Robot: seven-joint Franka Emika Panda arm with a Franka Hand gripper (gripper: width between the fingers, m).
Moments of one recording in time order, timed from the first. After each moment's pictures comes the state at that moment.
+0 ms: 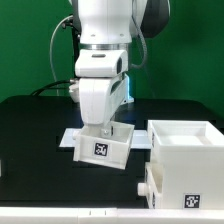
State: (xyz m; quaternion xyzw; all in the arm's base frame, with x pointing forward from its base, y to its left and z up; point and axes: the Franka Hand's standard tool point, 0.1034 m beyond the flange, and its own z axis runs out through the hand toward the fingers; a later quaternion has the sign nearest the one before) arm 0.485 -0.021 0.066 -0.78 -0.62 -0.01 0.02
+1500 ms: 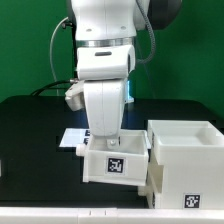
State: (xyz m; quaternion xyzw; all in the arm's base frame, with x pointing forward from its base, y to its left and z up) arm 0.557 -0.014 0.076 -0.75 -0.66 -0.04 0.03
